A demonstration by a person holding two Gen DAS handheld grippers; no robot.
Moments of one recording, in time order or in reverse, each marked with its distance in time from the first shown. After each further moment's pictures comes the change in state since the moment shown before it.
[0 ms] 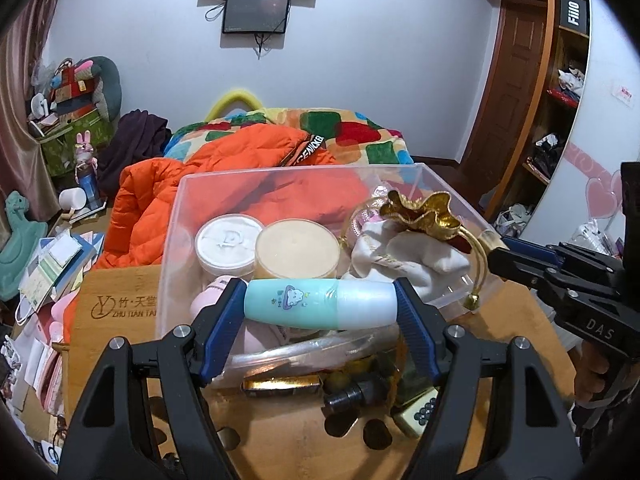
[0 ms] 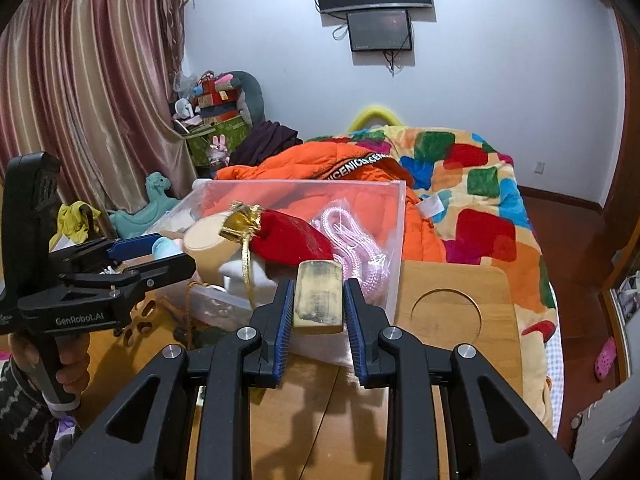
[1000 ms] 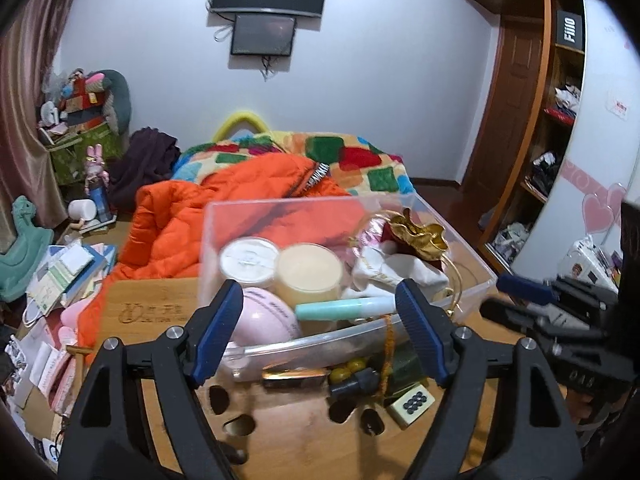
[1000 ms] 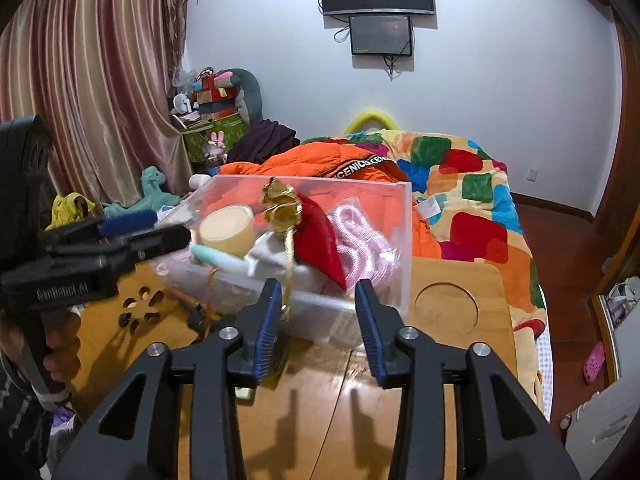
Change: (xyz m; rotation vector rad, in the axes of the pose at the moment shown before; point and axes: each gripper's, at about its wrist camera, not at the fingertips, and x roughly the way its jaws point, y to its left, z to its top) left arm -0.048 0.011 0.003 -0.027 -0.089 0.011; right arm -0.026 0.031 -0.010 -0.041 -0.006 -0.037
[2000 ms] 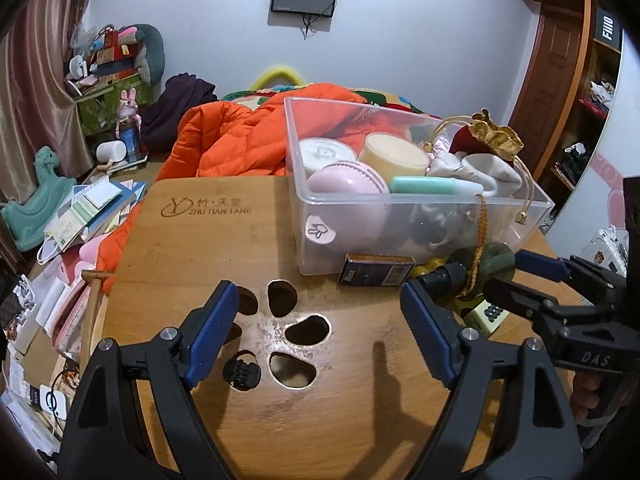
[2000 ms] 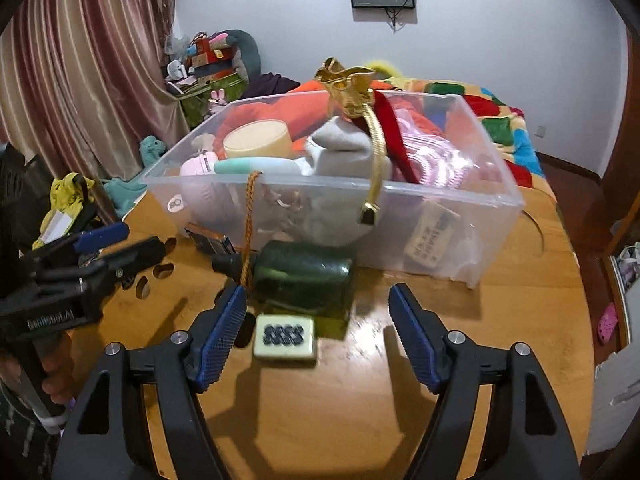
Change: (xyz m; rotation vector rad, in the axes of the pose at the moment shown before) left arm 0.008 0.045 -0.074 -0.082 0.141 0.085; right arm 0.054 0.038 -0.036 0.051 0.152 0.018
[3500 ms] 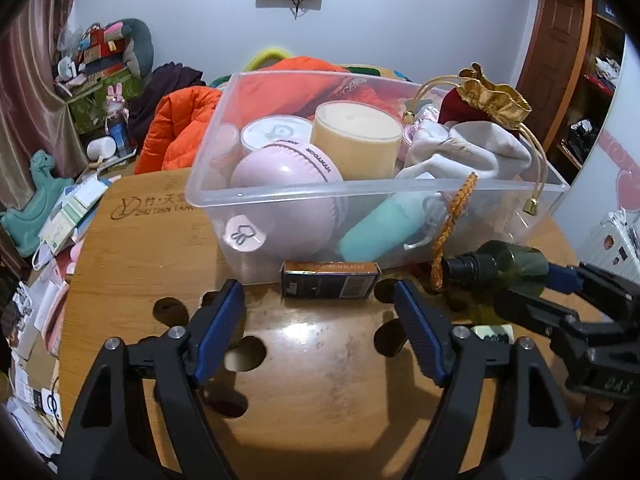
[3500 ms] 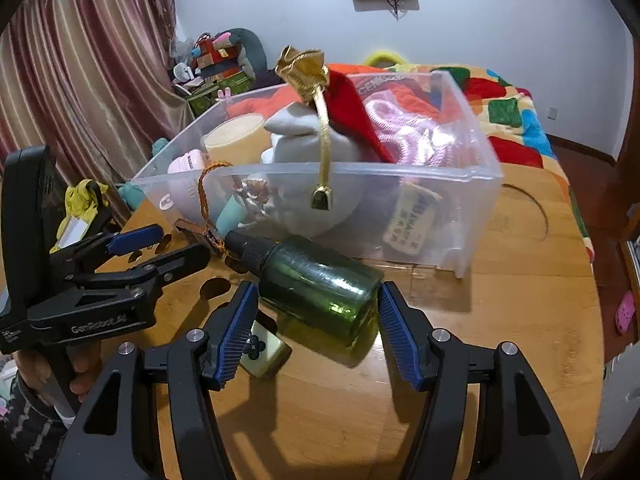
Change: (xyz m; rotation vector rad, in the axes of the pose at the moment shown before) left arm 0.039 -0.039 0.010 0.028 0.082 0.021; right arm -0.001 -0.028 -0.009 0.061 0.025 0.083
